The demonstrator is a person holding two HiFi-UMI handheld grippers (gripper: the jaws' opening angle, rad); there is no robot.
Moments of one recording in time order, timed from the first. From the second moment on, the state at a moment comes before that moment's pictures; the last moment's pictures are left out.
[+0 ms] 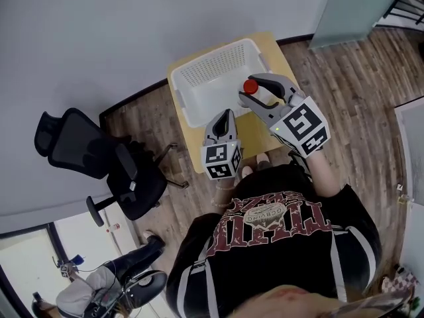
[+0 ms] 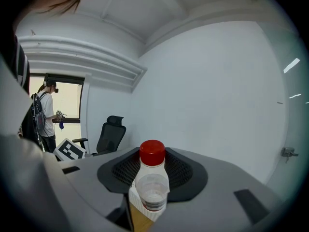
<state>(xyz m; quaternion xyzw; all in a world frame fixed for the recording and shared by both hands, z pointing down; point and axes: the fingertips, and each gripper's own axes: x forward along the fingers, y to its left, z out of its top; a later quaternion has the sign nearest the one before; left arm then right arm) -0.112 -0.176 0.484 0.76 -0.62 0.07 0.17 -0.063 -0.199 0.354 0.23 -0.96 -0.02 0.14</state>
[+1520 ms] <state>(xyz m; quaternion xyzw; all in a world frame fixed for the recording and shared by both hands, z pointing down) -0.074 -0.192 0.494 0.80 -0.57 0.09 0.18 -0.012 -0.189 0.394 0.29 -0.94 0.03 0.18</state>
